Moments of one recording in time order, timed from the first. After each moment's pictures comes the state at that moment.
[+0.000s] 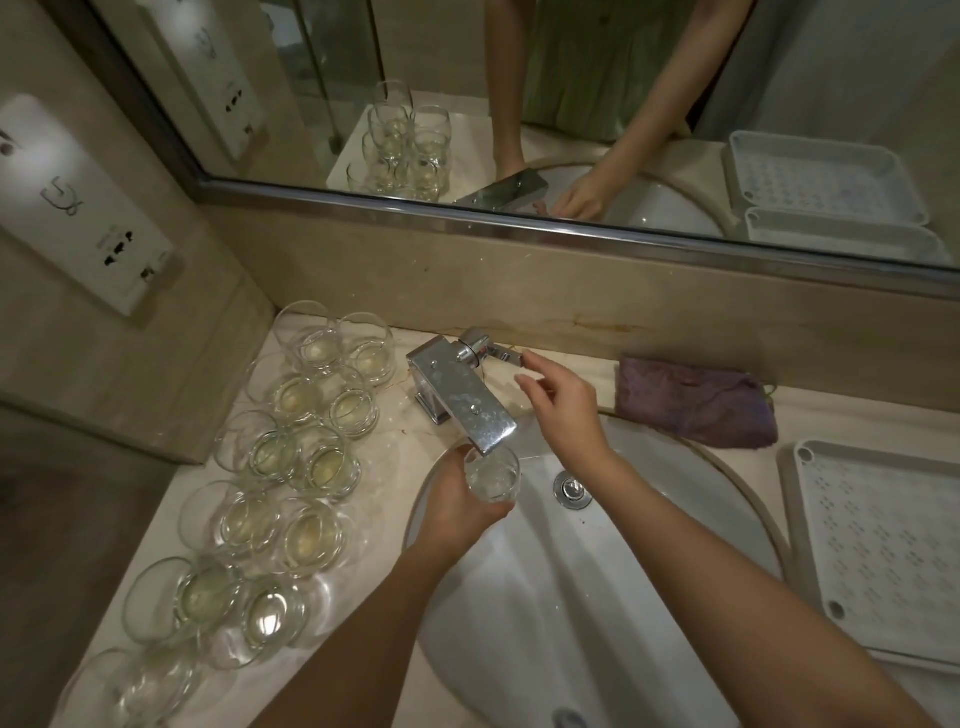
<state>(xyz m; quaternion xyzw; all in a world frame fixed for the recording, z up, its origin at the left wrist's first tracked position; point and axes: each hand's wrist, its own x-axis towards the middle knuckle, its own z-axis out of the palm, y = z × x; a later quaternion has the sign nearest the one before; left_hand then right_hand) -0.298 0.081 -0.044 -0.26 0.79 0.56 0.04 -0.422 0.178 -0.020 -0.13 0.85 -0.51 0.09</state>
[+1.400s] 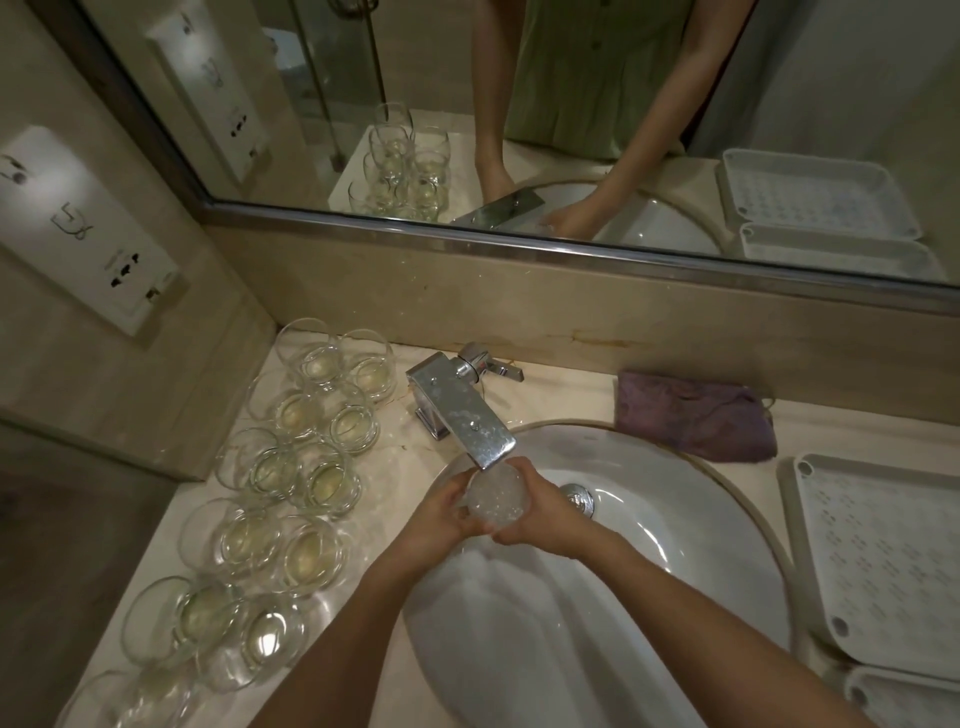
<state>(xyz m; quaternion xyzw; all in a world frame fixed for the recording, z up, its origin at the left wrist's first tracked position) -0.291 0.051 -0.055 -0.18 0.67 0.70 0.15 -0.370 0.201 -0.074 -0.16 0.80 -0.42 0.39</state>
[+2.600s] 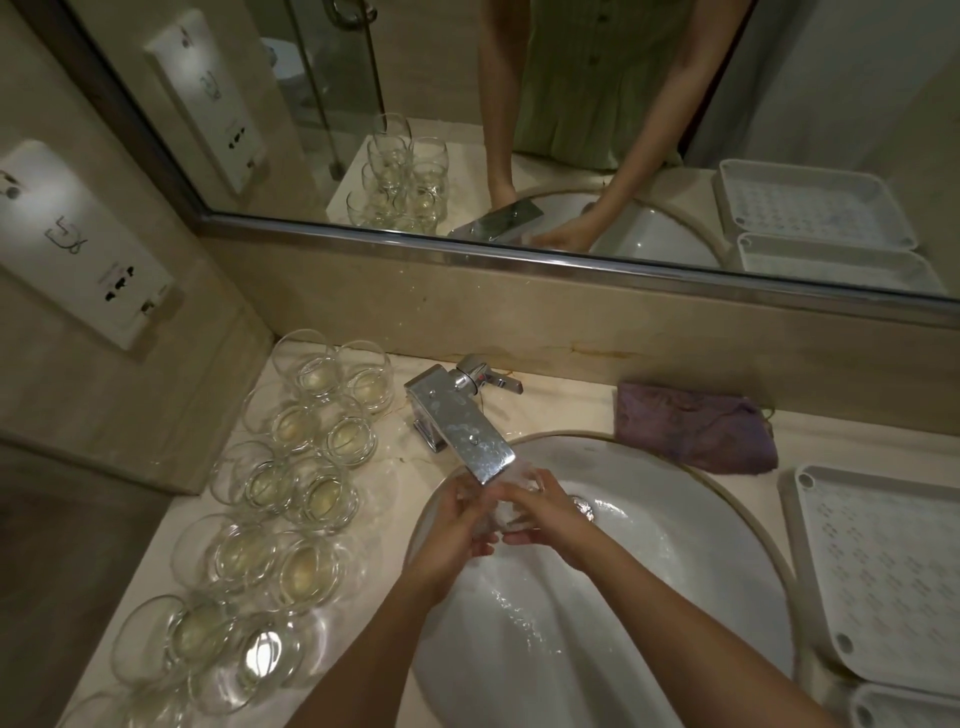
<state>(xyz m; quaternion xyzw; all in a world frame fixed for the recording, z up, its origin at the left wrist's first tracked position) -0.300 0.073 -0.062 -0.31 0.59 0.74 0.11 -0.378 0.194 -0.066 0.10 0.67 -0.58 0.45</state>
